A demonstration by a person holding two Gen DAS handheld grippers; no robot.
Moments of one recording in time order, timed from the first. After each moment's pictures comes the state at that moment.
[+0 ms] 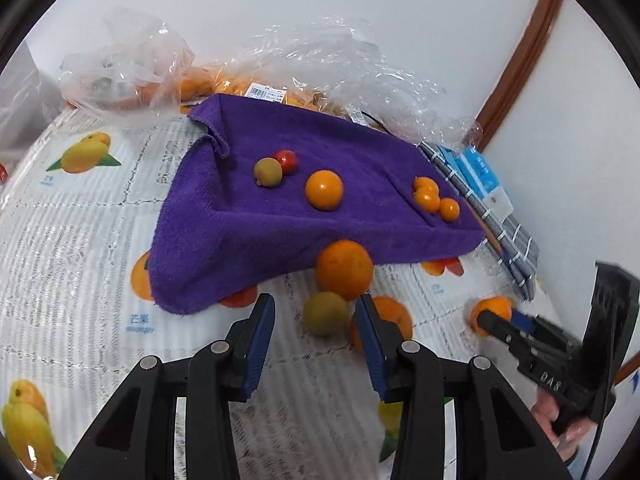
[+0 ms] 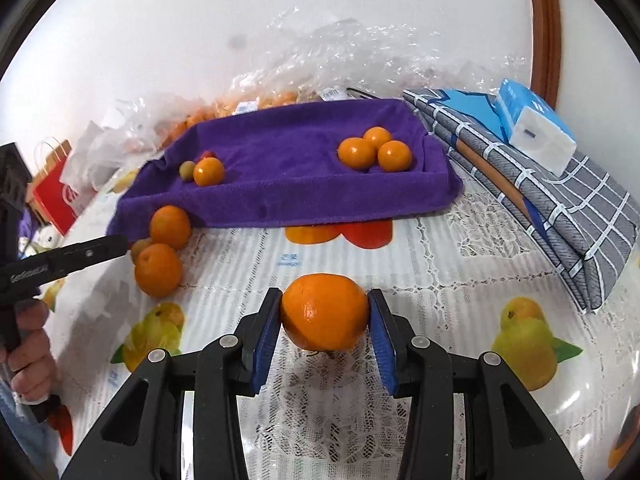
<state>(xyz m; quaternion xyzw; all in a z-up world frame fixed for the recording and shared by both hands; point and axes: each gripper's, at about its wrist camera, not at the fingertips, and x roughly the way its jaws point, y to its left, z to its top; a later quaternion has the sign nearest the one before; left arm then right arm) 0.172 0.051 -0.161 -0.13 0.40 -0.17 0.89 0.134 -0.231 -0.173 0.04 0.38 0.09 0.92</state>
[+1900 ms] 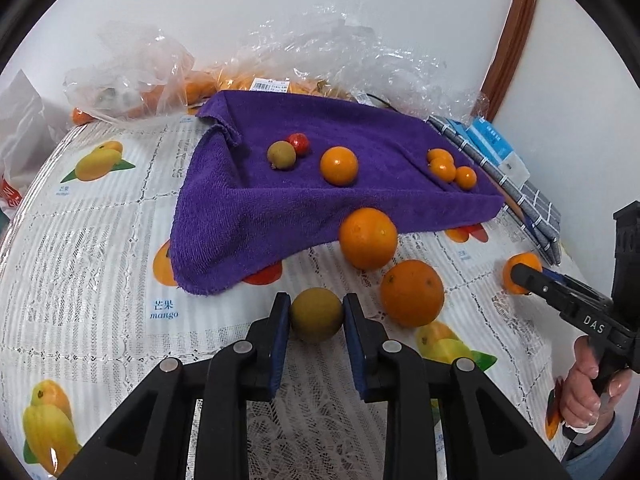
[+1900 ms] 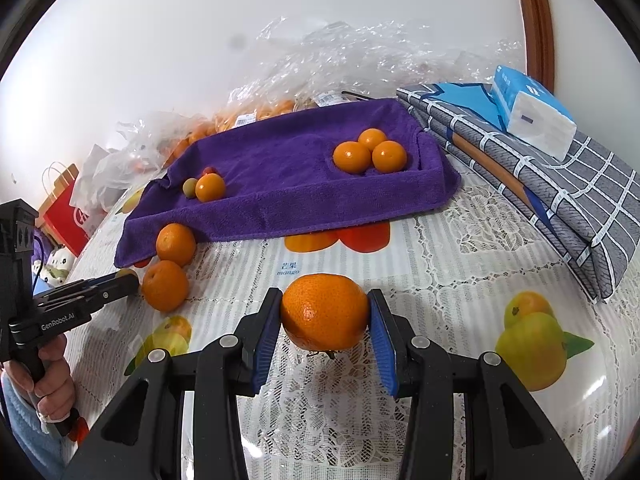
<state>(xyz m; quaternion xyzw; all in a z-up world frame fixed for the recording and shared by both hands) 0.159 0.052 -0.170 -0.05 0.40 -0.15 0.90 0.136 -0.243 -0.174 0.08 0.38 0.10 0.92</state>
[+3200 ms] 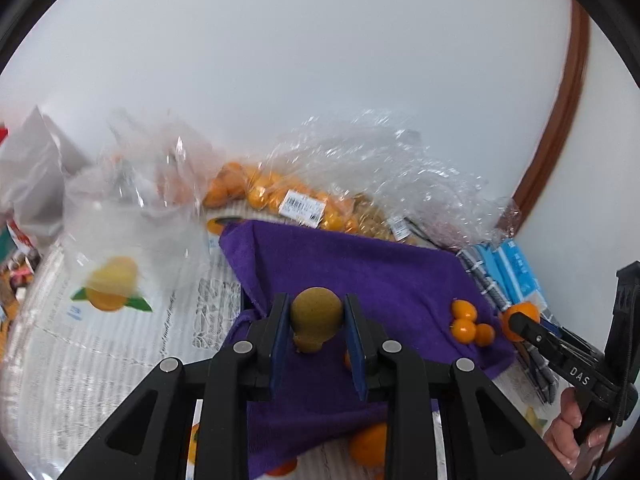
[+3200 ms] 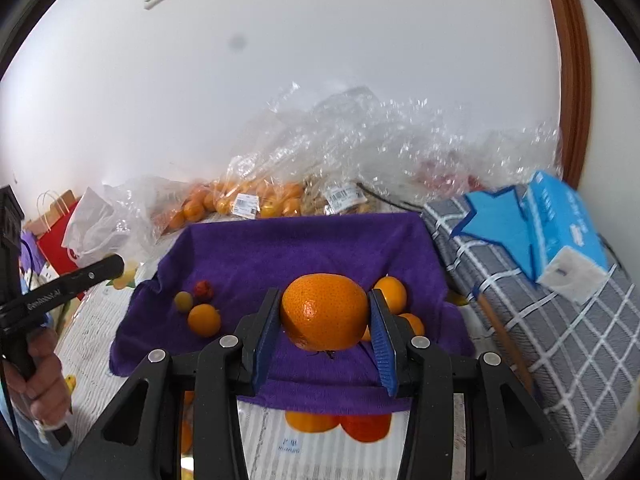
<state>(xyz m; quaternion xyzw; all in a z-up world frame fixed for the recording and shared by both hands) 0.253 0.072 -0.106 -0.13 0.32 -0.08 0.94 0.244 -0.234 -0.104 0.05 0.33 0.11 0.94</state>
